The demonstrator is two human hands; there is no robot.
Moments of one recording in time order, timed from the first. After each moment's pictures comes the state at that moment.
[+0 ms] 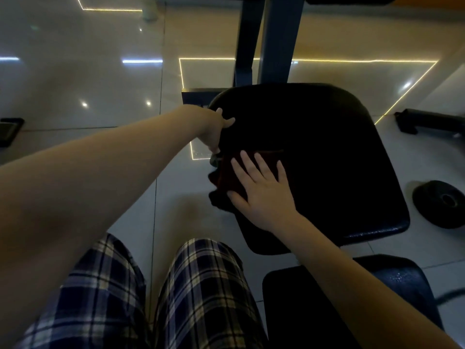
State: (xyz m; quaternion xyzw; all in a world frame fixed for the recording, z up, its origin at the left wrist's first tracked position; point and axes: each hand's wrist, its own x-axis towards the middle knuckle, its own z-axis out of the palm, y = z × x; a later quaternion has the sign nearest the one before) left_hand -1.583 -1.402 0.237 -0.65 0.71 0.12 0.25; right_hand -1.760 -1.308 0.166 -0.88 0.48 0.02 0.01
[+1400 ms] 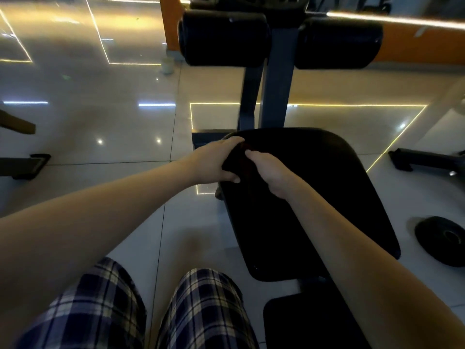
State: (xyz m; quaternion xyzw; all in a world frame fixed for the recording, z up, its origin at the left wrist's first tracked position) left_hand -1.574 -1.345 0.266 -0.58 0.79 0.15 -0.15; right_hand -1.733 -1.366 0.265 -0.57 0.52 -0.24 0.59
